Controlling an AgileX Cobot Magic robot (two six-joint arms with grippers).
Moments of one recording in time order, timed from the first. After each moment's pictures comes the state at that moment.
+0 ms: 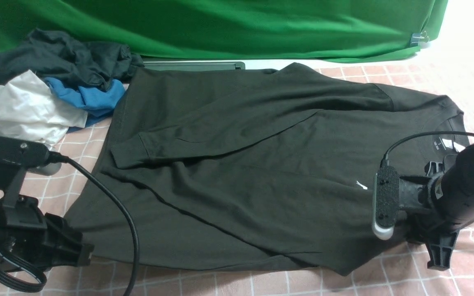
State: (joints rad) right arm 0.31 1.66 -0.79 -0.19 0.58 -0.88; left arm -0.17 0.95 -0.61 -0.06 0.79 0.10
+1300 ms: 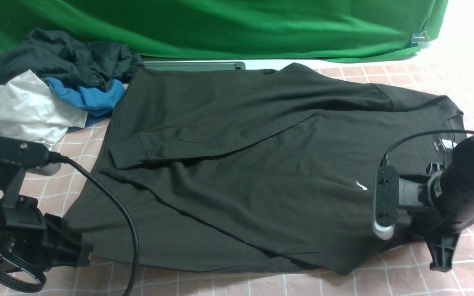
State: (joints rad) right arm 0.31 1.66 -0.81 -0.18 0.68 -0.86; left arm -0.17 0.95 -0.62 -0.06 0.80 0.10
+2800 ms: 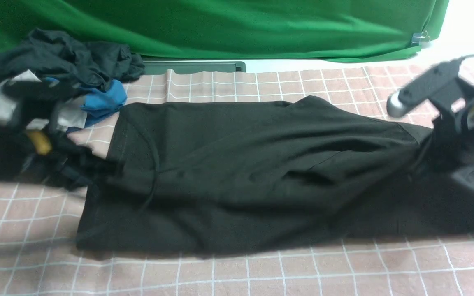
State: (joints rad) right arm 0.25 1.52 -1.01 -0.19 0.66 -0.20; left arm -0.15 1.41 -0.86 0.16 0.50 -0.19
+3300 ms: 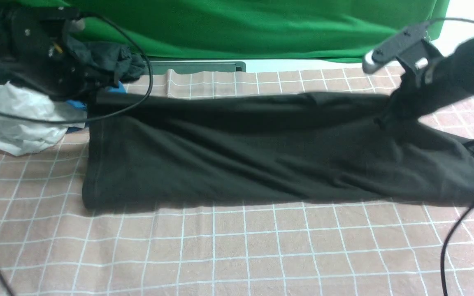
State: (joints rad) right arm 0.19 1.86 -1.32 -0.22 0.50 -0.22; left arm 0.00 1.86 -1.42 0.07 0.61 -0.04
